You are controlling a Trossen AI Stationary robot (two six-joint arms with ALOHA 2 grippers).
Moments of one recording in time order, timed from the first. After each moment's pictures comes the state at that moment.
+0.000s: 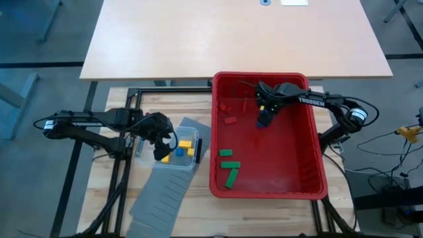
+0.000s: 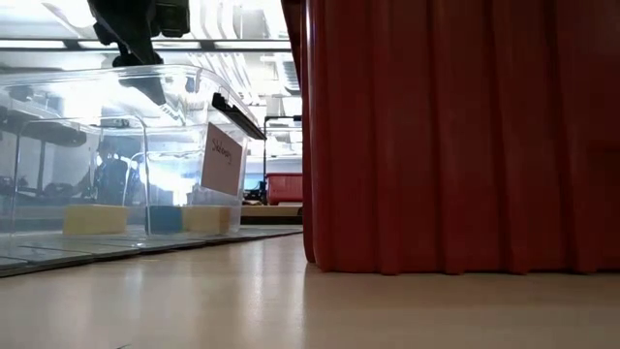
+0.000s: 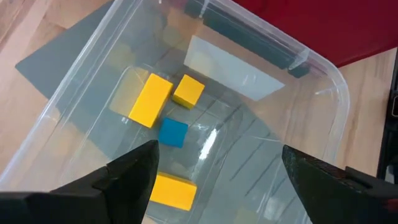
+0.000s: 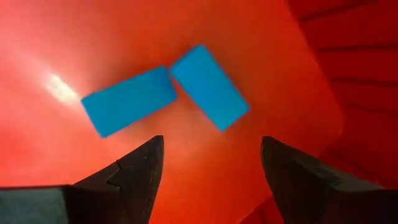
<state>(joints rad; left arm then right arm) 0.03 1.06 0.99 -0.95 0.06 -0.40 -0.65 1.49 1.02 -0.95 0.18 0.01</state>
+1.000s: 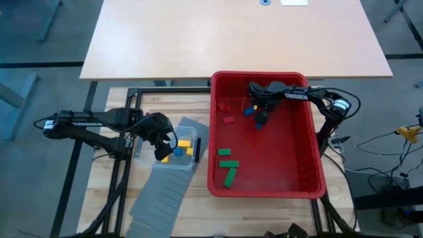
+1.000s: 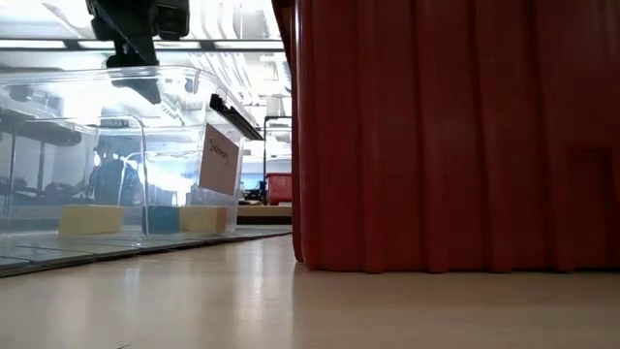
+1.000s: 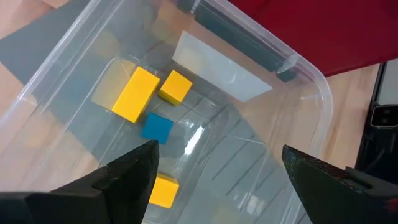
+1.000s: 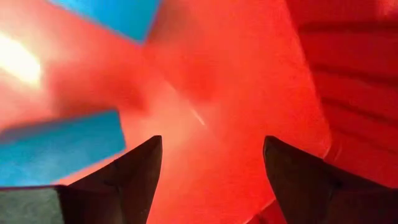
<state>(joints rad) 0.03 1.06 0.99 -0.95 0.10 -0.50 -0.68 1.70 1.10 -0.91 0.28 -0.05</state>
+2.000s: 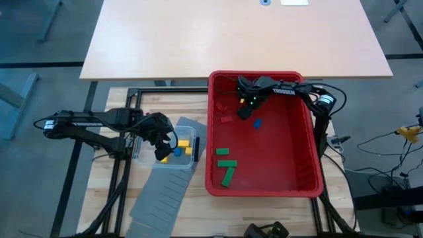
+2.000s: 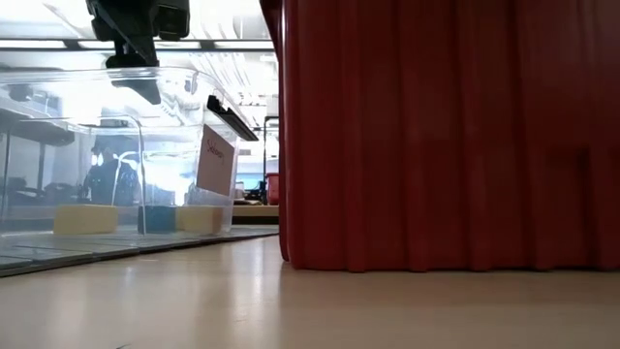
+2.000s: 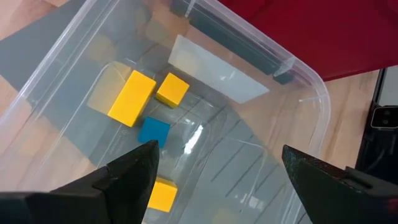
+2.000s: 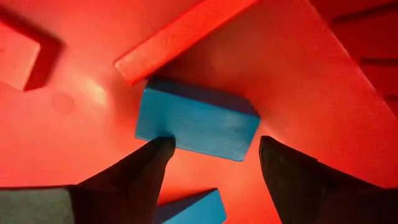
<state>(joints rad) 0.03 1.06 0.99 -0.95 0.10 -0.51 -0.65 1.89 1.32 -0.89 0.04 0.16</state>
